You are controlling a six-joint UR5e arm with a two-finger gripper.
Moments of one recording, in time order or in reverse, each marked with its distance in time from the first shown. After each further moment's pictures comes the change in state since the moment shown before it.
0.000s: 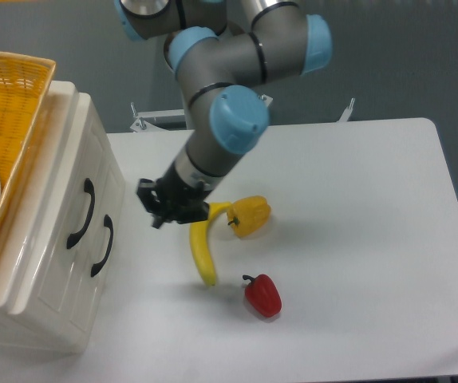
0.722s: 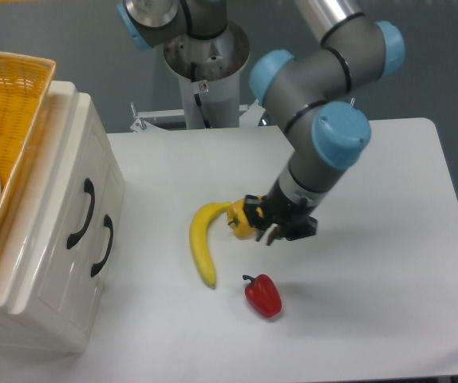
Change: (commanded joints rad) arm 0.173 -0.133 0.042 0.064 0.233 0.379
